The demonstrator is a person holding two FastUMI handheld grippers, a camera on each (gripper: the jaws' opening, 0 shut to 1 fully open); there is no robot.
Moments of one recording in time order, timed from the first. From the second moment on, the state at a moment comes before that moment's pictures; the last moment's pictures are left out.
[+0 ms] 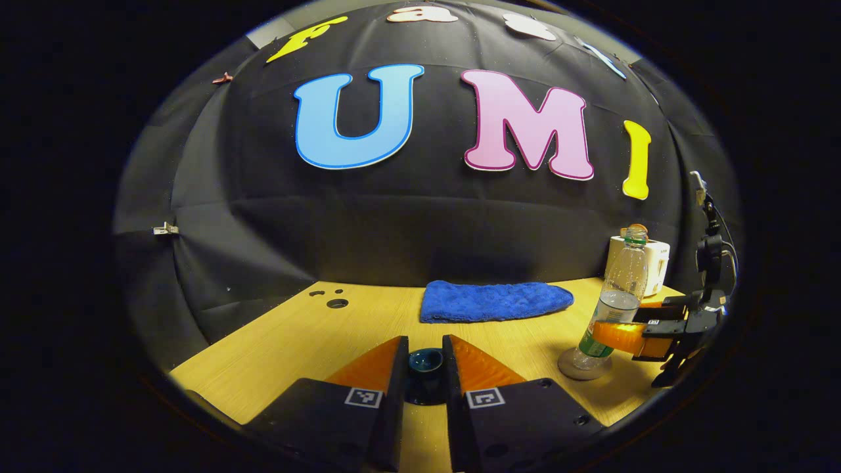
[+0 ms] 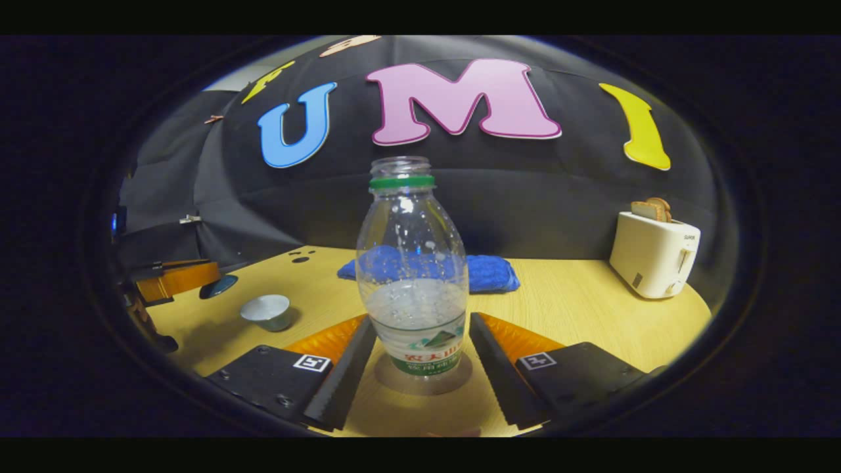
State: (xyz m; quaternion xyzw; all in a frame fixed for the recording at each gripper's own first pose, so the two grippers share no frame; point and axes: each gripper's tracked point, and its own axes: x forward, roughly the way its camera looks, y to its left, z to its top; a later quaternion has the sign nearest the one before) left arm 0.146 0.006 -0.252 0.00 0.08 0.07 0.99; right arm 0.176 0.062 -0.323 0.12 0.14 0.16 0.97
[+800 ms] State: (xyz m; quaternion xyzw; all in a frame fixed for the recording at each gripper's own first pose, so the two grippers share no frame) left arm 0.188 -0.006 -0.306 0.01 0.13 0.06 0.99; right arm 0.105 0.032 -0.335 0.12 0.20 0.14 0.96
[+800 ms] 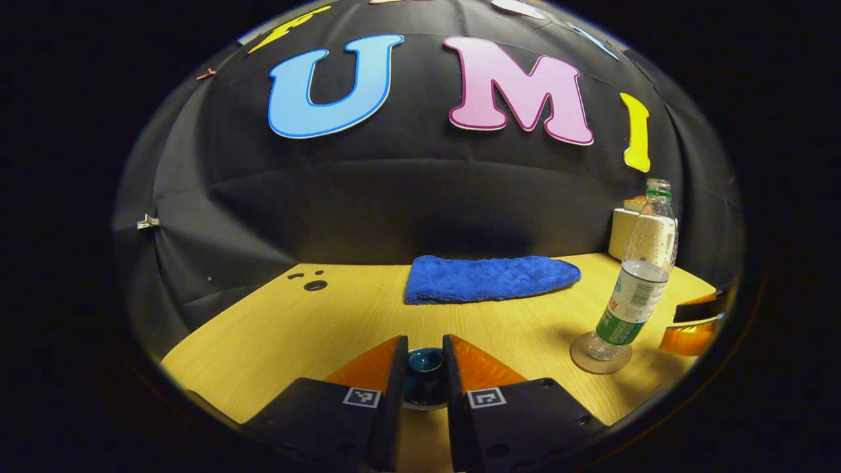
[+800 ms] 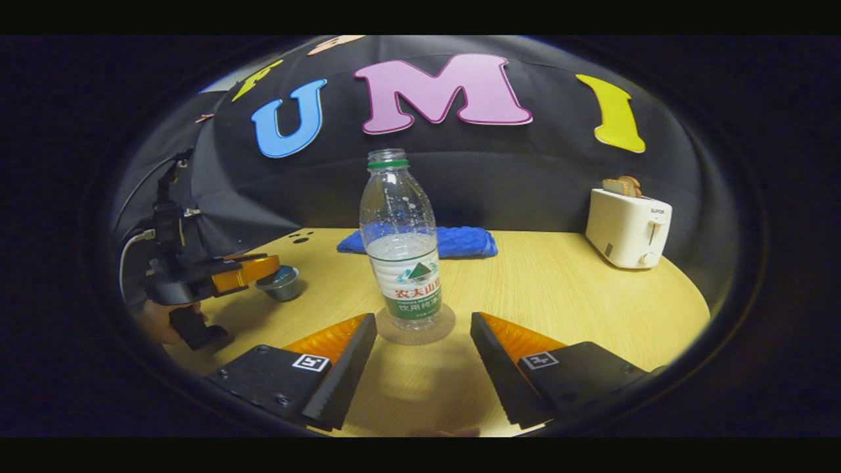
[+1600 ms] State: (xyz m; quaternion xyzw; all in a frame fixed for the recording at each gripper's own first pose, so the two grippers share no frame) left arm 0.132 -0.027 -0.199 0.01 0.12 0.04 0.99; right arm 0.082 -0.004 -0.227 0.11 0.16 0.10 0.98
